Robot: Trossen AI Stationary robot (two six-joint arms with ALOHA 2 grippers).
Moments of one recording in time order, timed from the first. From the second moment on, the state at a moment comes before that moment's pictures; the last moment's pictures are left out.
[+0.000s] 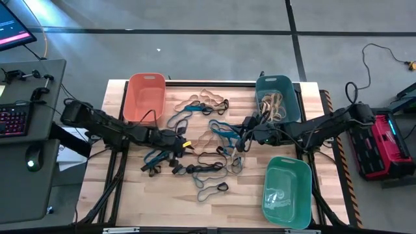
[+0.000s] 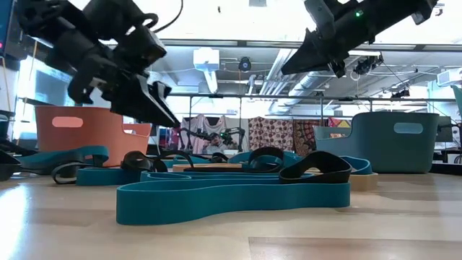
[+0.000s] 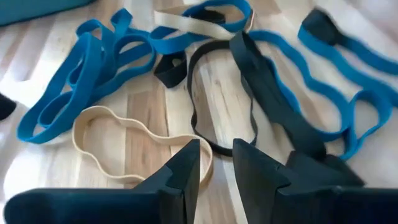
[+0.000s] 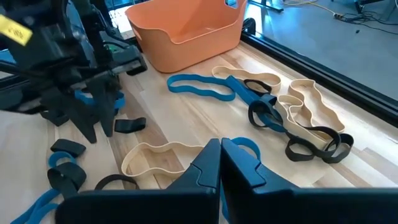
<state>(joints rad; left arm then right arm) -0.11 1.43 0.48 0.33 -0.02 0.16 0.15 1.25 0.70 0.07 0.55 0.39</state>
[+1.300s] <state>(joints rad) -0.09 1.73 0.71 0.10 -0.06 0.36 0.16 1.25 0.70 0.08 0.55 0.36</state>
